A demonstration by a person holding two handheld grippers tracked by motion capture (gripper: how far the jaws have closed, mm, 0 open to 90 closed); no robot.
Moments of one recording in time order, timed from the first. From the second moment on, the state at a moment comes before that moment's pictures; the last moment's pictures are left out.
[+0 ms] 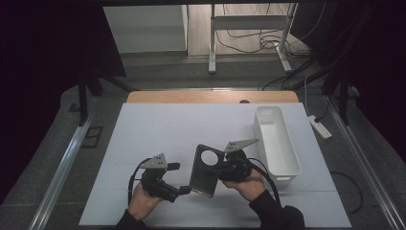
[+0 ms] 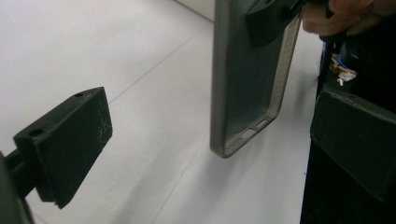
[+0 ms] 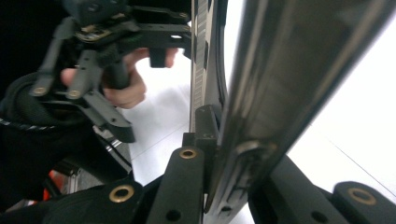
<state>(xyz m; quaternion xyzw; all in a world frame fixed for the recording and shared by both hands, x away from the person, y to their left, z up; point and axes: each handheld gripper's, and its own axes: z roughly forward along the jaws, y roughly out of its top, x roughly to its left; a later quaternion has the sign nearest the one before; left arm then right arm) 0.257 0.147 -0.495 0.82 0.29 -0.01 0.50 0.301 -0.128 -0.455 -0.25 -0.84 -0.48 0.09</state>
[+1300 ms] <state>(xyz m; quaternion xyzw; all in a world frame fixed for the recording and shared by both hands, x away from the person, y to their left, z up) 0.257 0.115 -0.504 0.82 0.18 -0.12 0.52 0.287 -0.118 -0.446 -0.15 -0.86 -0.48 0.13</state>
